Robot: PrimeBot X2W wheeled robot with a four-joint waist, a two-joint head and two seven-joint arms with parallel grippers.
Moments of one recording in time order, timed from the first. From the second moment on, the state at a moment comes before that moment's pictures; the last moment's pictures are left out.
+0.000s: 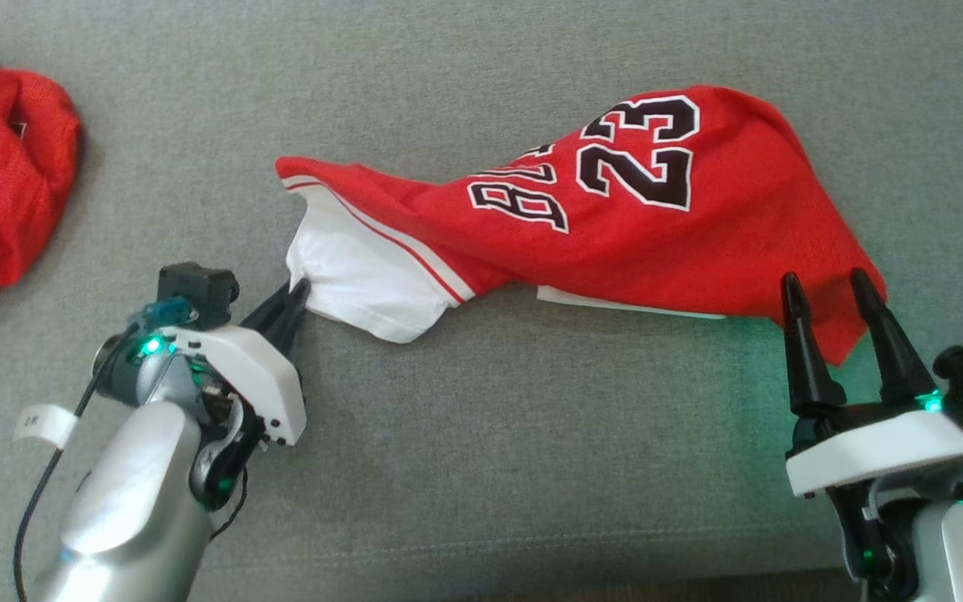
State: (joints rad) left arm -0.42 0.25 -0.43 0.48 -0.42 -0.10 0.07; right arm 0.00 -0.04 0.00 -0.11 0.24 0.13 0.07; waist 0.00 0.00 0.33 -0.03
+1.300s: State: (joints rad) left arm -0.35 0.29 -0.33 0.18 -0.42 0.02 -0.20; right arm -0.01 -0.04 -0.17 -0.13 0.31 0.13 0.25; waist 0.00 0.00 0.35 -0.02
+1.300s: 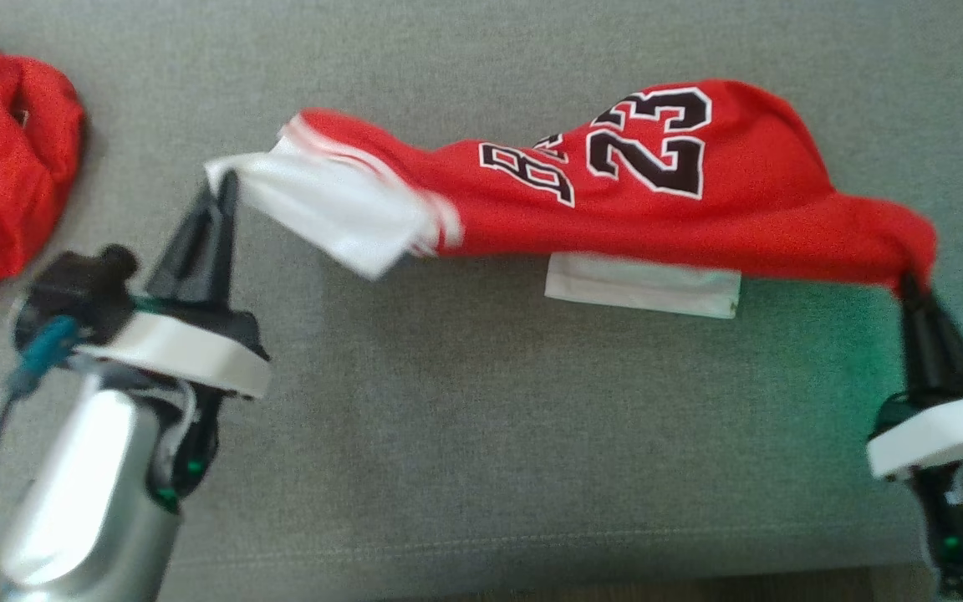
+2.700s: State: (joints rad) left arm -1.09 0.31 -0.35 0.37 -0.38 -0.07 -0.16; right arm -0.76 -0.22 -0.09 -0.01 0.39 0.13 0.33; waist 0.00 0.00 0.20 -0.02
